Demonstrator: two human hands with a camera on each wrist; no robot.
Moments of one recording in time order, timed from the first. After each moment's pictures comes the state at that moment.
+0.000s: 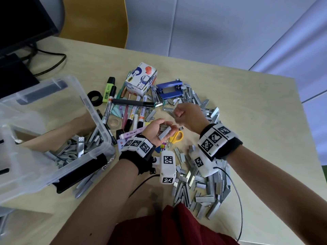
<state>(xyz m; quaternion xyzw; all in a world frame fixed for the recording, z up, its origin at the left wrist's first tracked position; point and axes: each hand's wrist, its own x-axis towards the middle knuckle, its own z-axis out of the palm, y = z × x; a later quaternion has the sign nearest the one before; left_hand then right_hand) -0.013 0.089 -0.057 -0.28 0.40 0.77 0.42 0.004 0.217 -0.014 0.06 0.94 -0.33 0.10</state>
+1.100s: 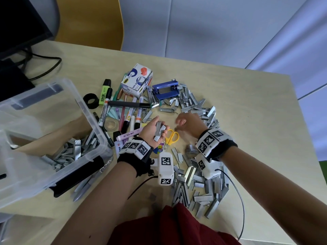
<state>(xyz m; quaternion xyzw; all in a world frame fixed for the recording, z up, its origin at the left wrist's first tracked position) -0.017 0.088 -0.075 -0.25 0.42 0.76 0.43 0.011 0.238 -0.056 0.08 0.94 -0.29 0.15</state>
